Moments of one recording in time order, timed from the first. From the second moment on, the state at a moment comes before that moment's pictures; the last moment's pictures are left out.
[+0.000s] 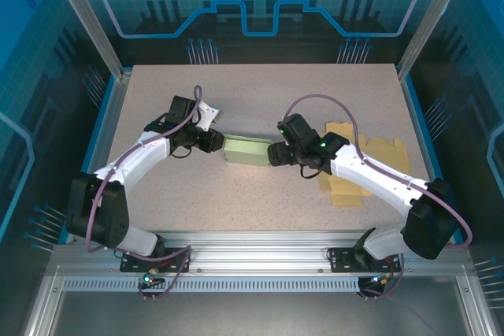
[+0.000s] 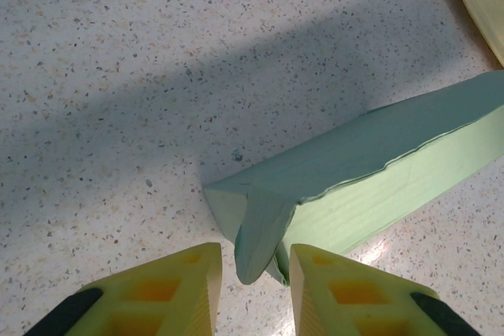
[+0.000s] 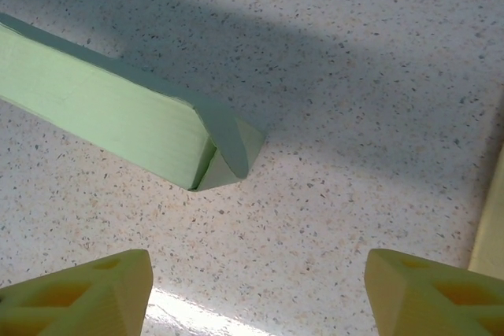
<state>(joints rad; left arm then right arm) -0.24 1.47 1.03 -0.49 0.39 0.04 0.73 1.41 1.10 -0.66 0.16 0.45</state>
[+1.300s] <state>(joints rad) -0.29 1.56 1.04 -0.42 0.39 -0.01 0.68 1.57 1.19 -0.61 0.10 0.45</state>
